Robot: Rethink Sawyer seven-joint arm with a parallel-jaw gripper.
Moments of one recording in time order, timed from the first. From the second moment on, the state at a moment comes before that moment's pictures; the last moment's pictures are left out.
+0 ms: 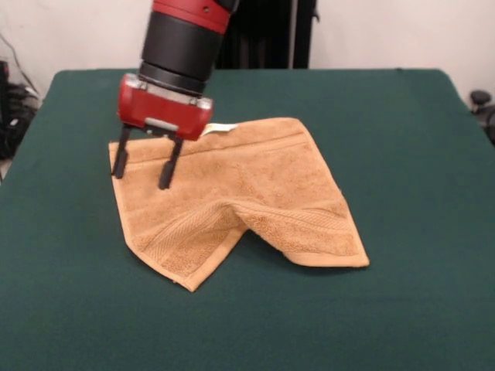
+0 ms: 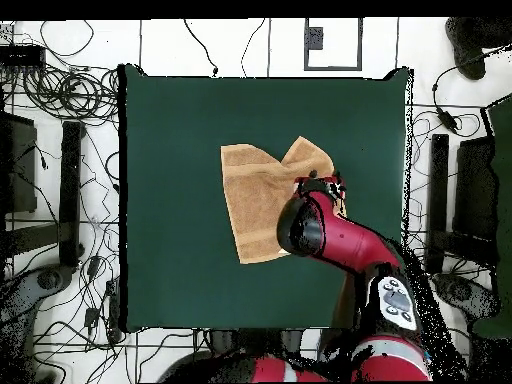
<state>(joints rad) -0.25 -0.46 -0.18 1.65 0.01 -0.15 1.35</state>
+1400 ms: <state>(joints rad) -0.46 -0.40 0.01 1.58 0.18 0.10 1.35</state>
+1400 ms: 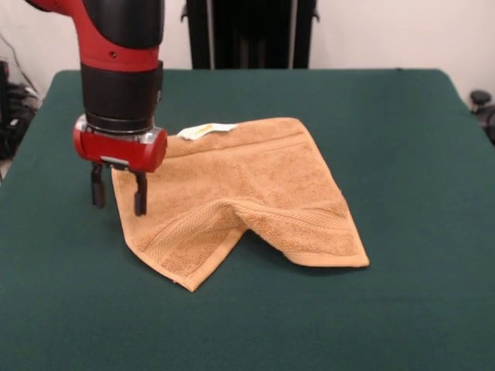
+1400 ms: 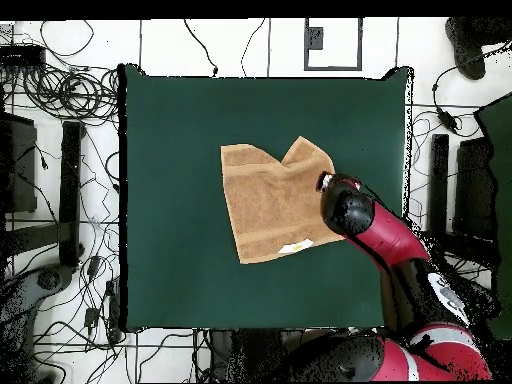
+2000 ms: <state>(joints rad) -0.46 -0.40 0.06 1.59 0.22 0.10 1.35</state>
